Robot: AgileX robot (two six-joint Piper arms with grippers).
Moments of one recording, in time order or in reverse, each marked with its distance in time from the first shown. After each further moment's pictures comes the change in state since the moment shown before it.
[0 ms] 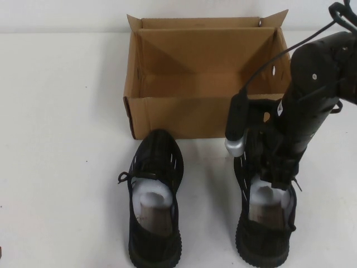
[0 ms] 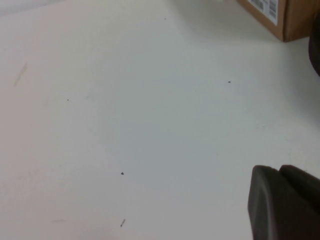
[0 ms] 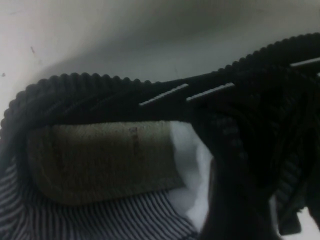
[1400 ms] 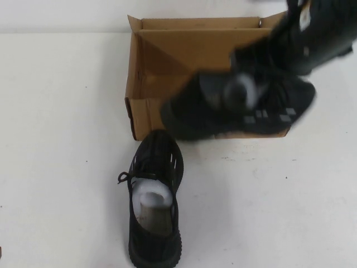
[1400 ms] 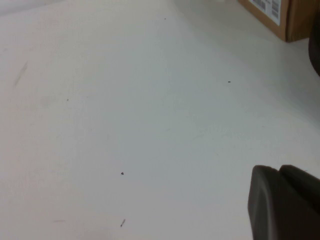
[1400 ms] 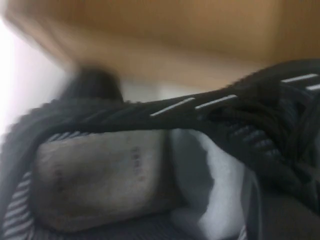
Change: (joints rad) right arm 0.068 -0.131 -0.391 -0.181 -0.004 1.258; left arm 0.000 0.000 0.000 0.000 0.000 0.000
